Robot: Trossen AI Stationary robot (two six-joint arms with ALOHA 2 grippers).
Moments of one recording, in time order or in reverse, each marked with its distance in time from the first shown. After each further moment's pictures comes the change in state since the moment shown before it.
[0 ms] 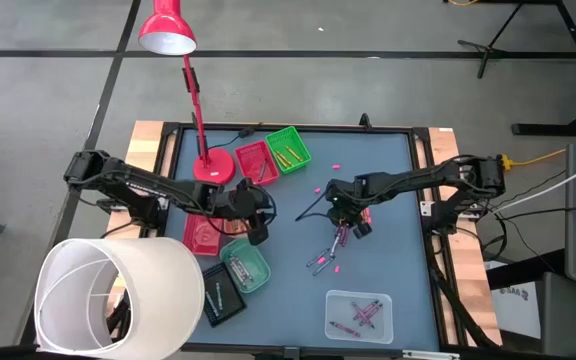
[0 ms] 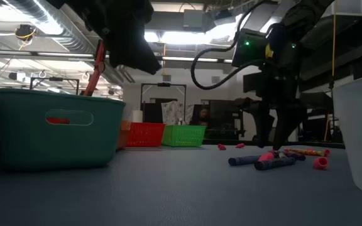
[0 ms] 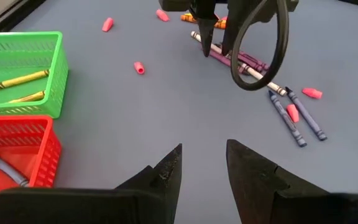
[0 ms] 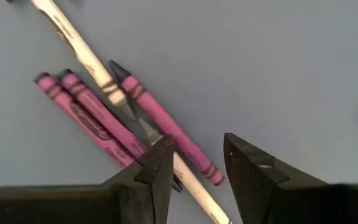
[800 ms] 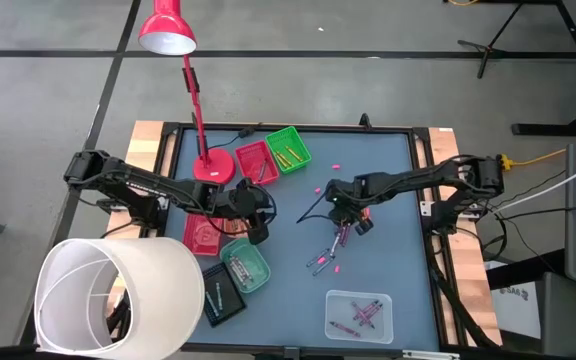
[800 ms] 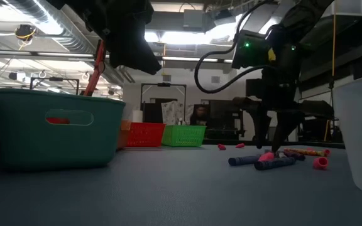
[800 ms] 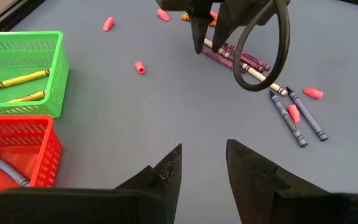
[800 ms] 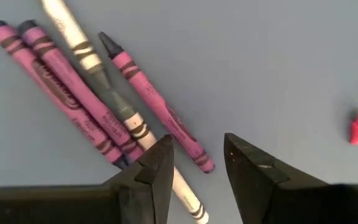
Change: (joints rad) left arm 0.006 0.000 0.000 0.000 0.004 0.001; right arm -0.001 0.007 0.000 -0.002 0.095 -0.132
